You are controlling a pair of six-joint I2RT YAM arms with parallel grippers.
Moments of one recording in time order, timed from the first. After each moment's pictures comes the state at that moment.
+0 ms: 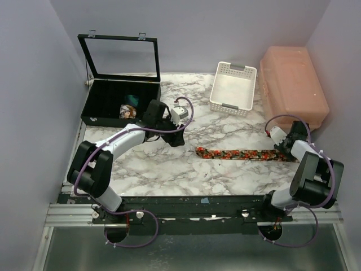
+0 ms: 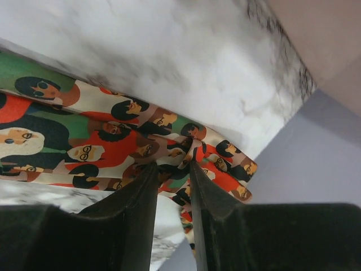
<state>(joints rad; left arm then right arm) -0.49 1.58 1.02 -0.25 0.57 0.15 -0.36 1.43 0.66 -0.29 0.11 -1.10</state>
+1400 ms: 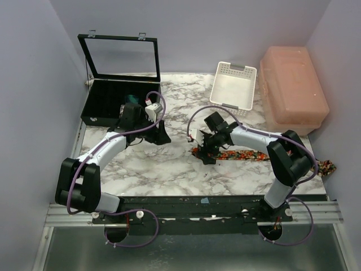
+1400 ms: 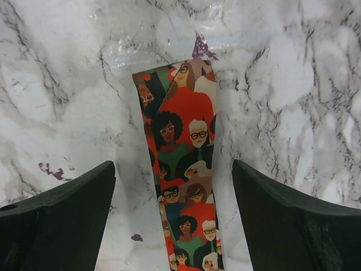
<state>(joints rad) -0.27 1.40 0.86 -0.21 0.68 -0.08 0.61 1.73 1.05 -0.50 -0.43 -0.74</state>
